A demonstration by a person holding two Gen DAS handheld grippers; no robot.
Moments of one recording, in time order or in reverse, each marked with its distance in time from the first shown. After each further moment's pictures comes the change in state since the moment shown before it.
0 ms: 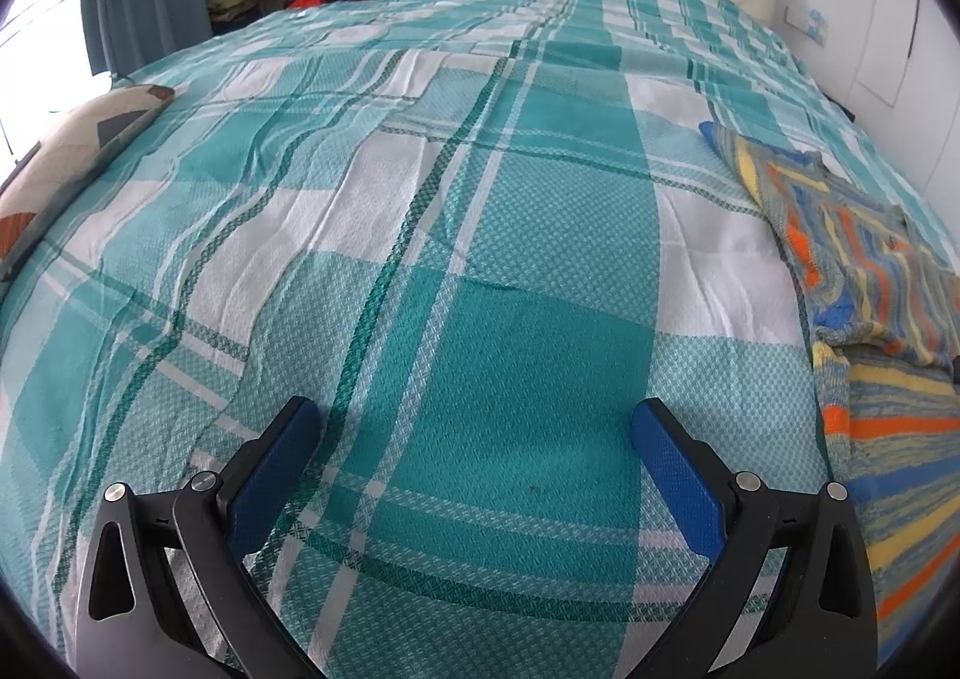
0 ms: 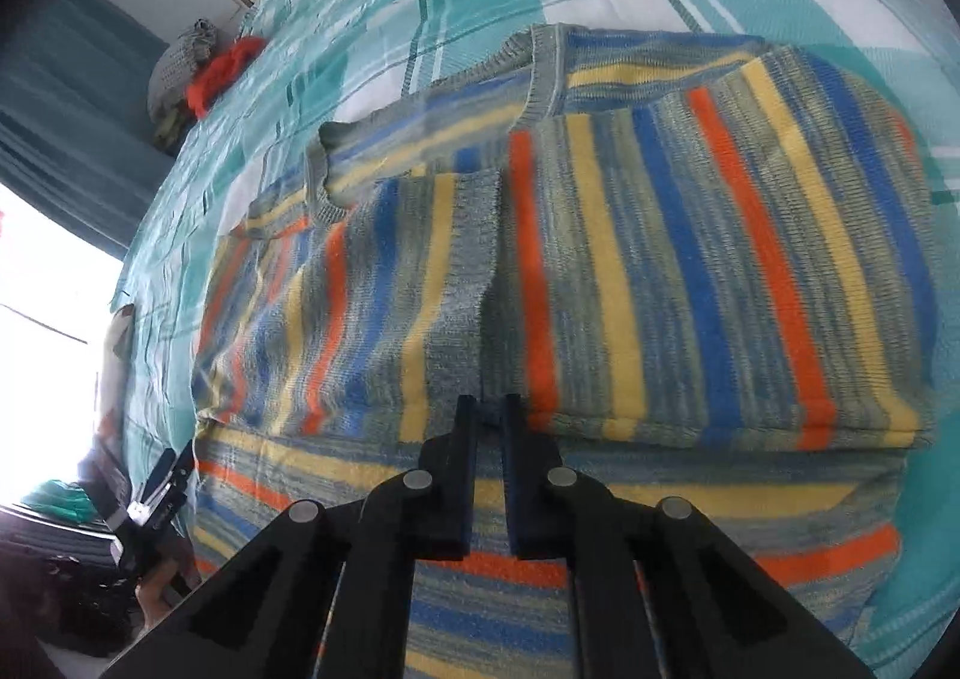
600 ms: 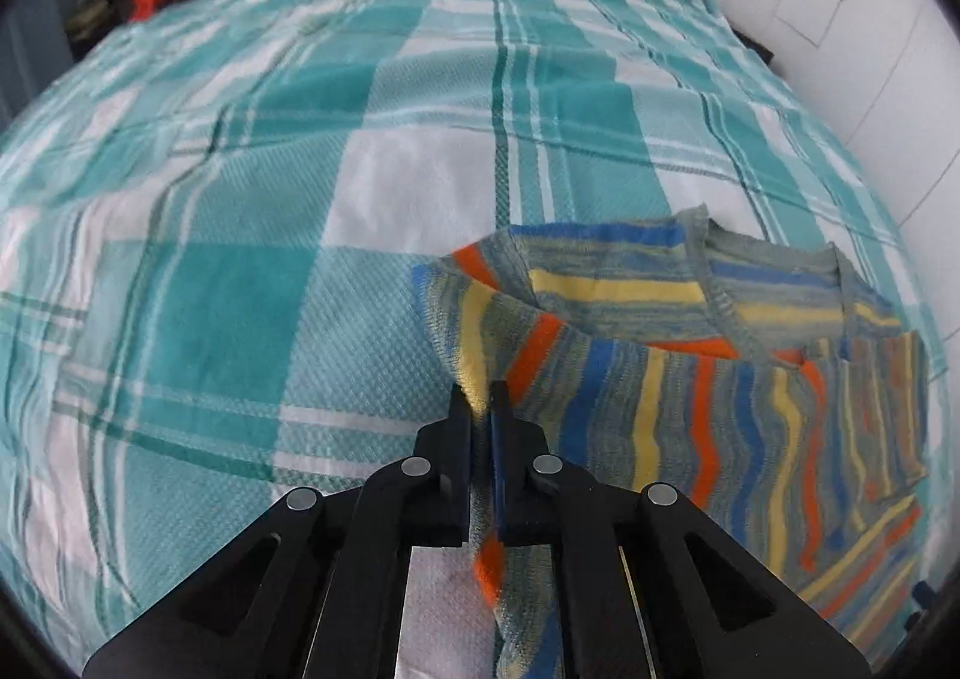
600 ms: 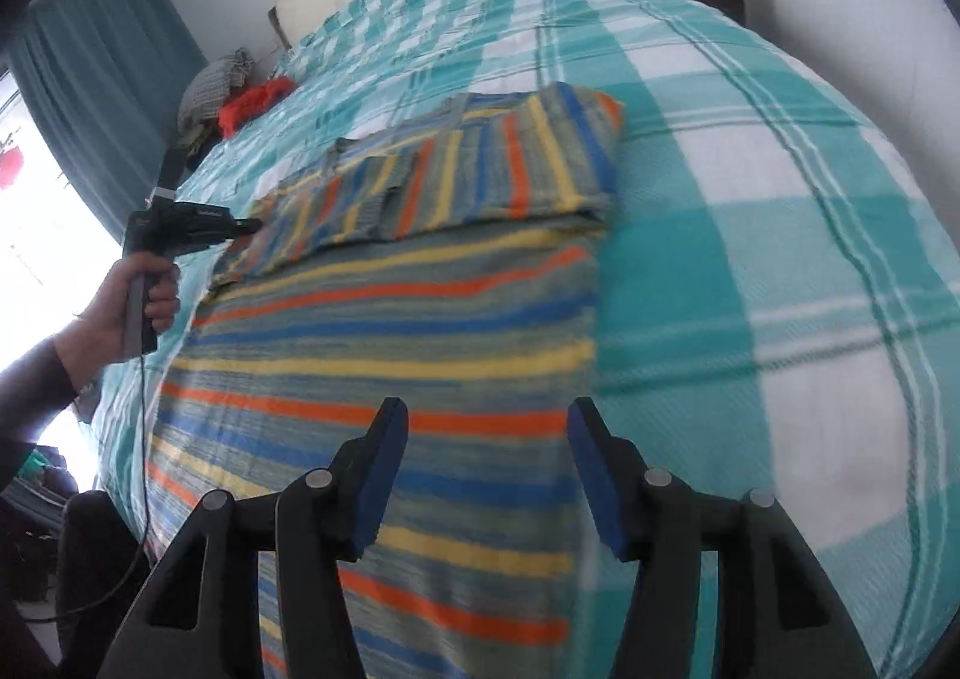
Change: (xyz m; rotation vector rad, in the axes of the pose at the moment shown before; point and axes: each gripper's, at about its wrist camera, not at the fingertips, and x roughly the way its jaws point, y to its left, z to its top) left arm 0.044 -0.139 0.111 0.143 0.122 -0.187; right arm -0.122 -0.075 -0.152 -0.092 -0.247 -0.085
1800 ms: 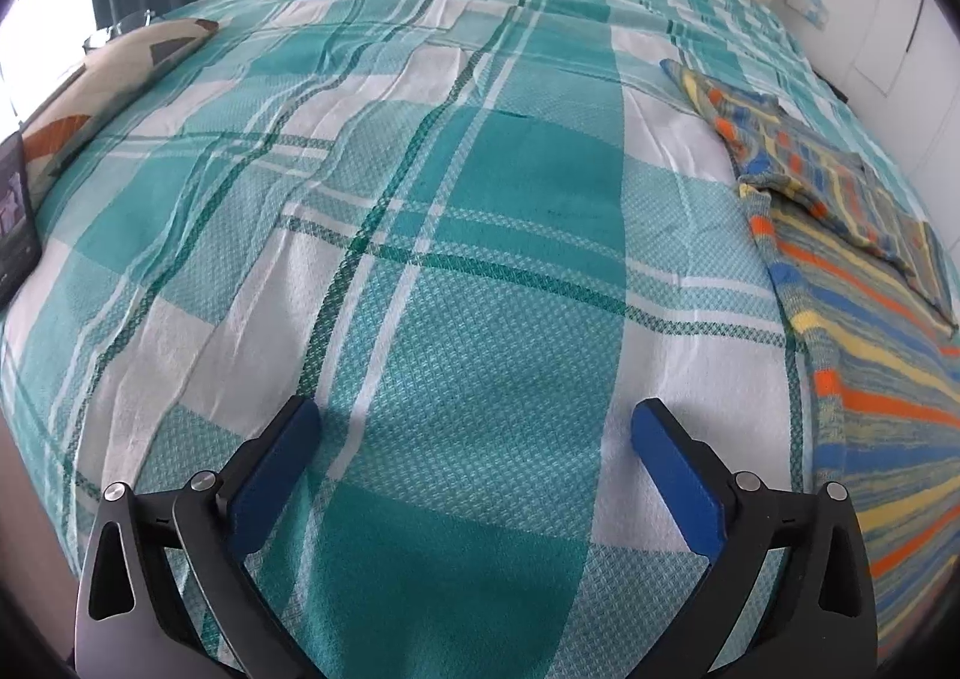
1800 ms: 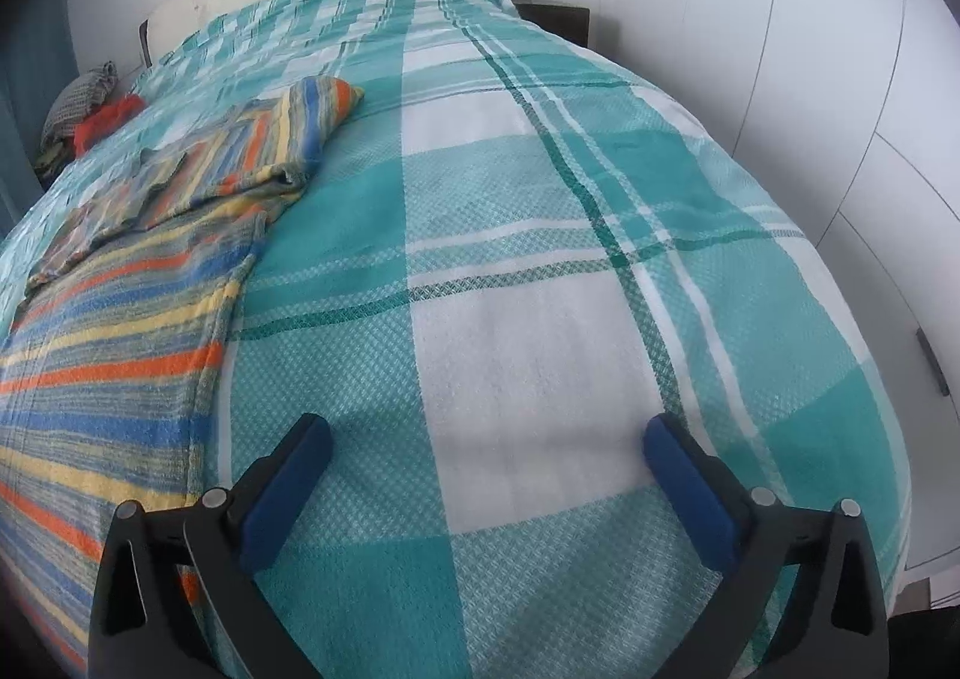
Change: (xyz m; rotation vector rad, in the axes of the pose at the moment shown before) left arm -0.100 0.100 -0.209 -0.182 -0.045 0.153; right arm -0.004 -0.075 -0.041 0.028 -0.103 -0.406
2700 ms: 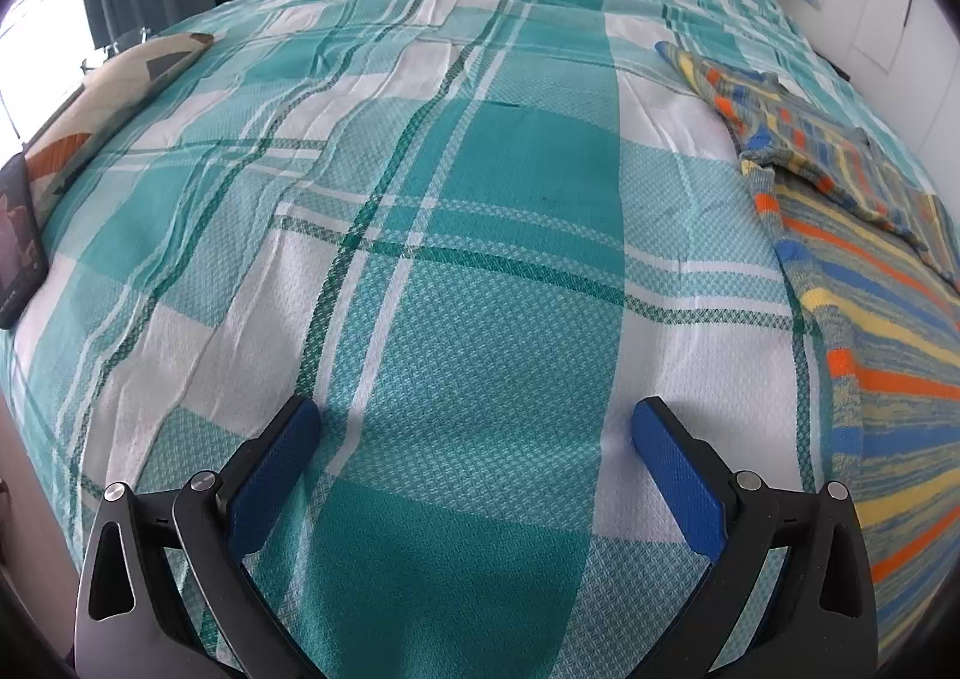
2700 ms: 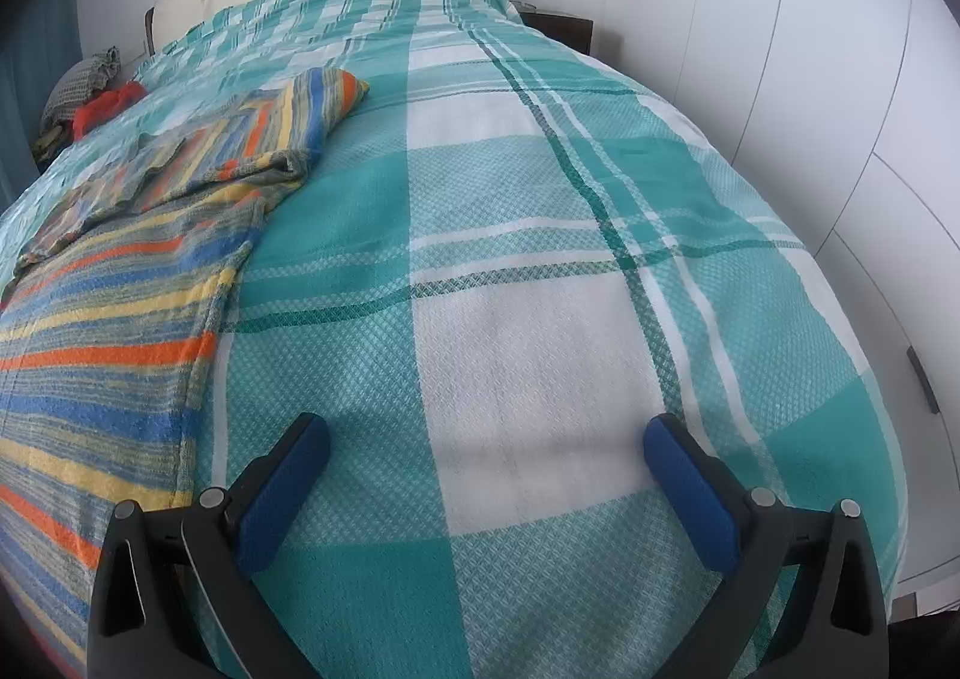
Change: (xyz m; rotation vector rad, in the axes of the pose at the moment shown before) left arm 0.003 -0.005 -0.004 0.042 -0.002 0.045; right arm 0.003 0.008 -0.003 -0.031 -0.013 -0.025
